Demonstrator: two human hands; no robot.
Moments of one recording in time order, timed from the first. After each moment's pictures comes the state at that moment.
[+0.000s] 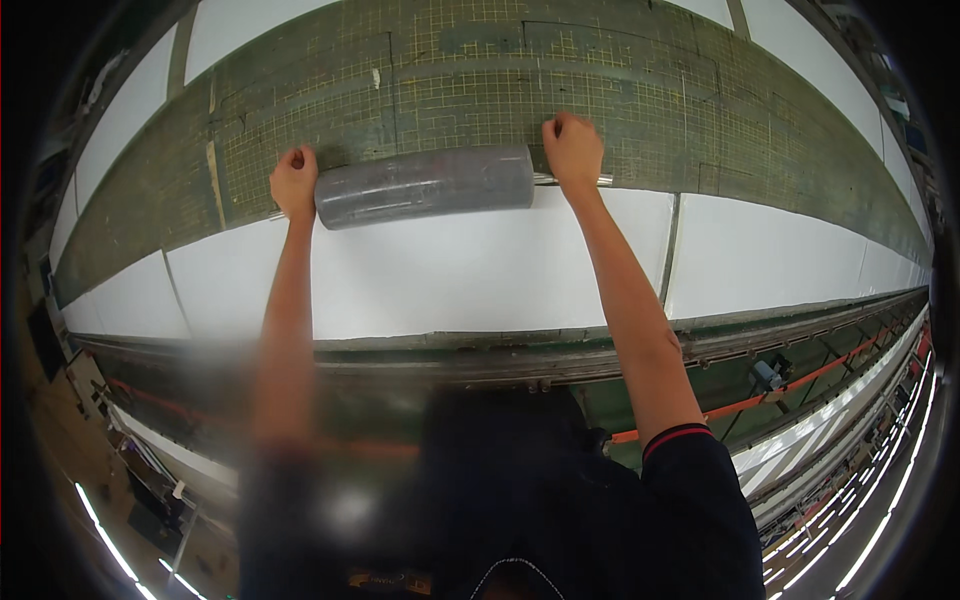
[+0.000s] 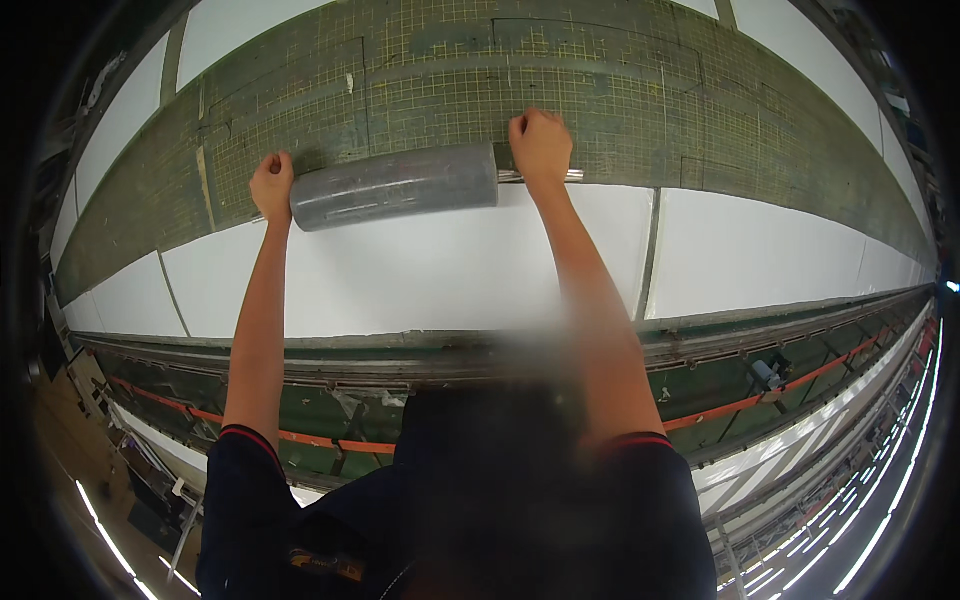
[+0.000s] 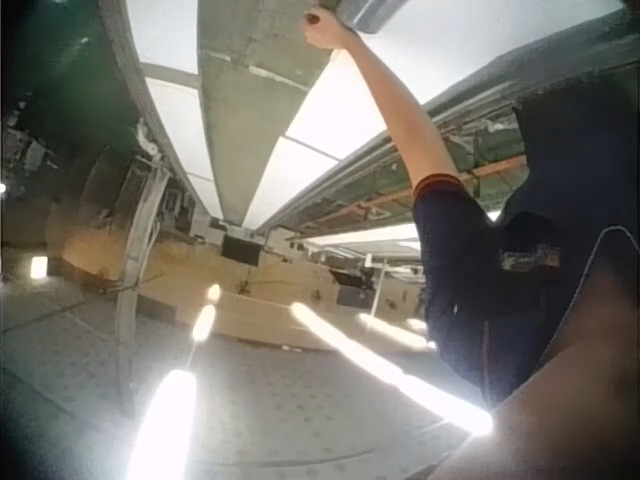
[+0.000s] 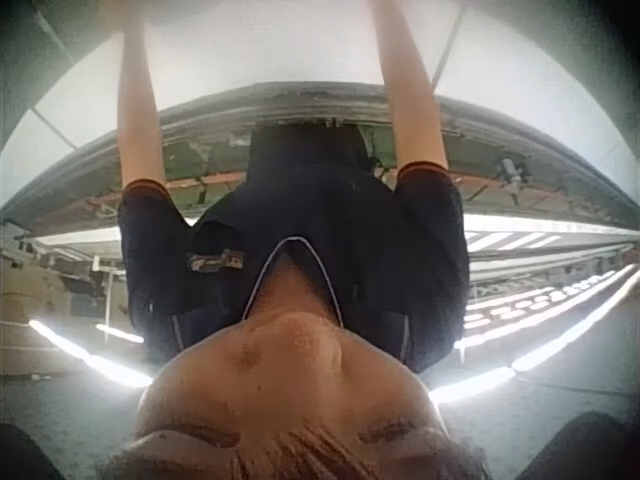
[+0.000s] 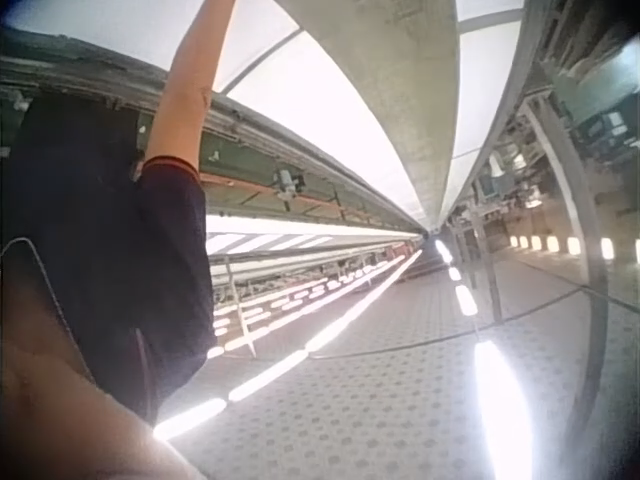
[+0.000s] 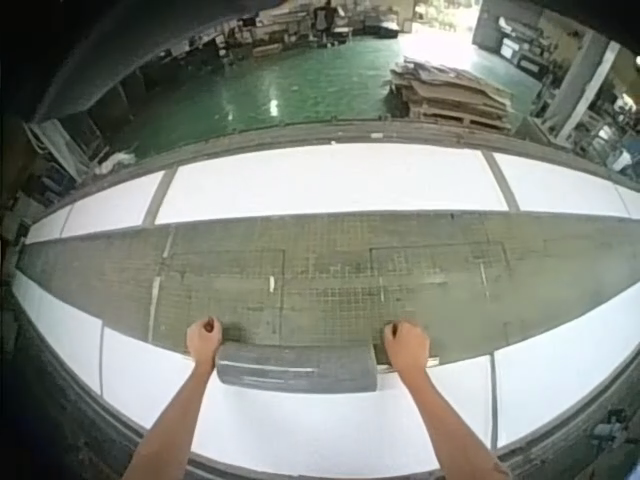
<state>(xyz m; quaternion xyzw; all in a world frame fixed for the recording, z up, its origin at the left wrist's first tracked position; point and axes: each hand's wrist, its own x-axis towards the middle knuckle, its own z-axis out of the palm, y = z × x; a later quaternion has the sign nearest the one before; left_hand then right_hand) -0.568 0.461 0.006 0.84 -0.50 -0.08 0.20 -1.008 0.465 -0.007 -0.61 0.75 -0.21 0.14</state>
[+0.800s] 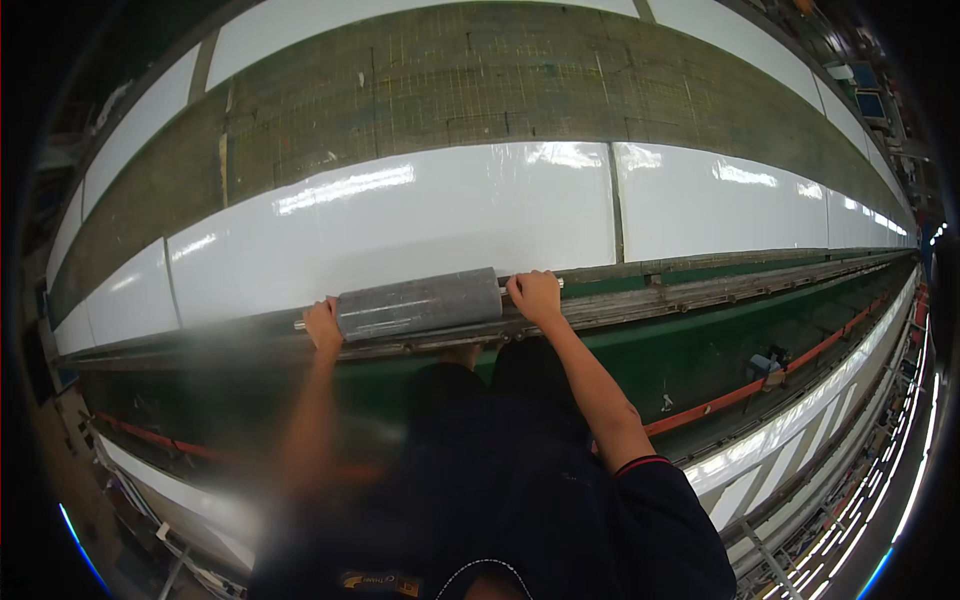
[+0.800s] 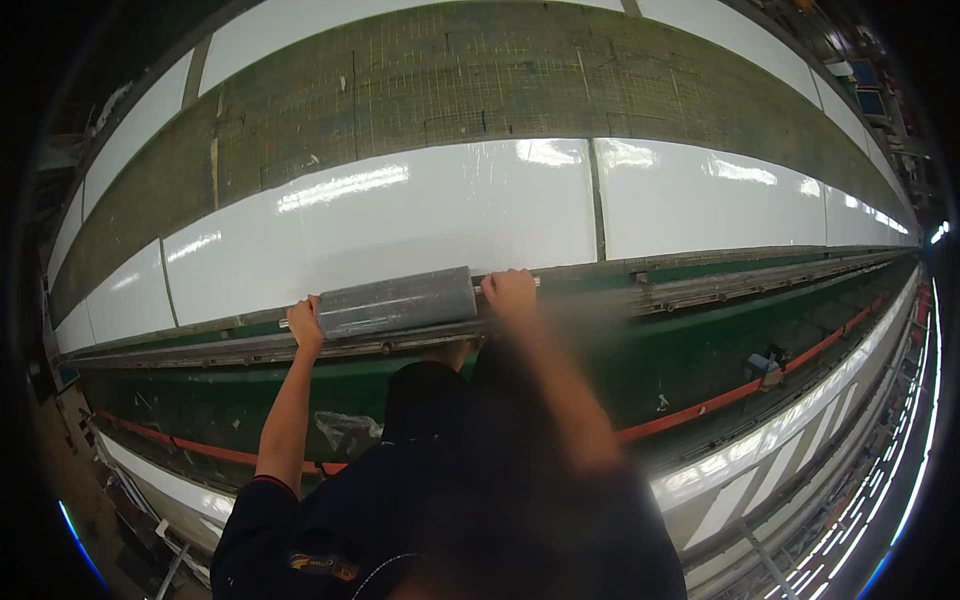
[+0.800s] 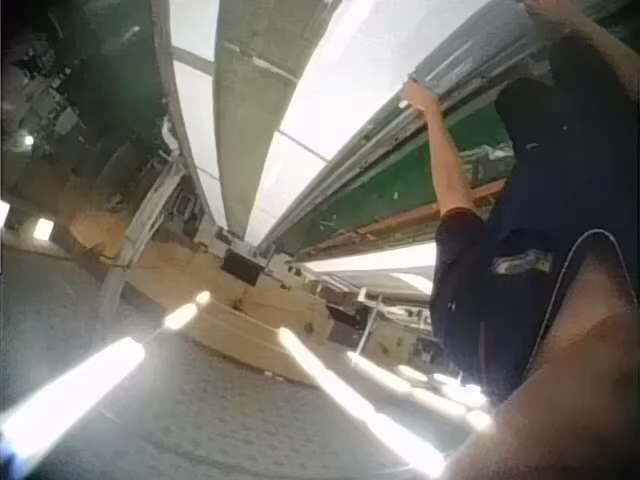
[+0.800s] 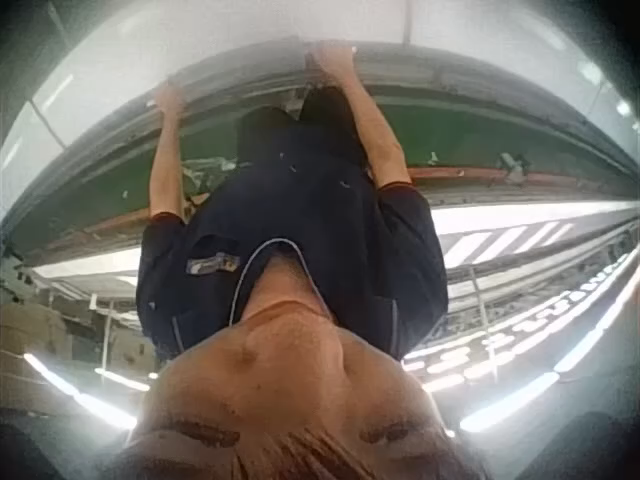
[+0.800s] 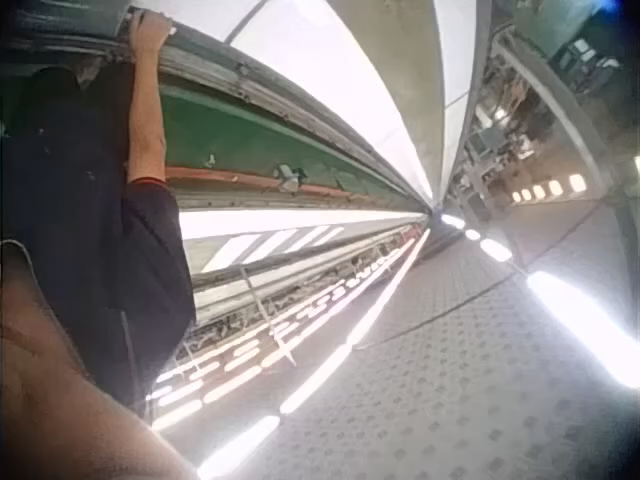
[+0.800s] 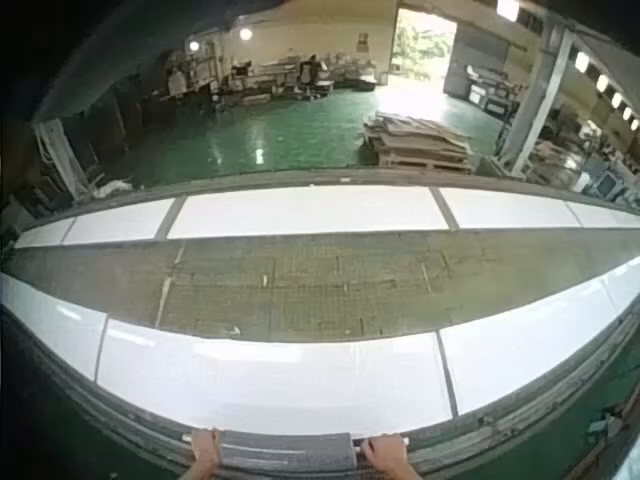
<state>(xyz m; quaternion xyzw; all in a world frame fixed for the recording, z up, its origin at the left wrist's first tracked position) -0.541 0.842 -0.014 0.78 -0.62 -0.06 -0.03 -1.015 0.828 0.010 -0.72 0.65 -0.16 0.19</state>
